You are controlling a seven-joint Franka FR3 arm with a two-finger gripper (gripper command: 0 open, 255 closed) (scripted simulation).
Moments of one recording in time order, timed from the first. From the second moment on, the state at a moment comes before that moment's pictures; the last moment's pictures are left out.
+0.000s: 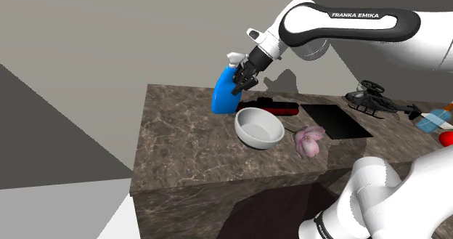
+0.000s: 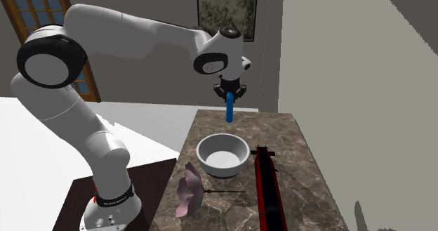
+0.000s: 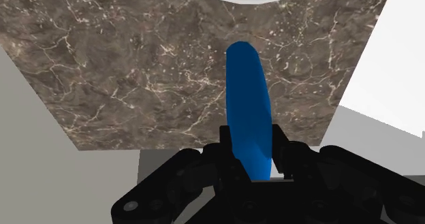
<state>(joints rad) 0.54 -0.32 -0.43 -2.20 0.32 2.13 -1.18</state>
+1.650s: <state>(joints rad) 0.36 -0.61 -0.59 -2.37 0.14 1.96 -1.37</state>
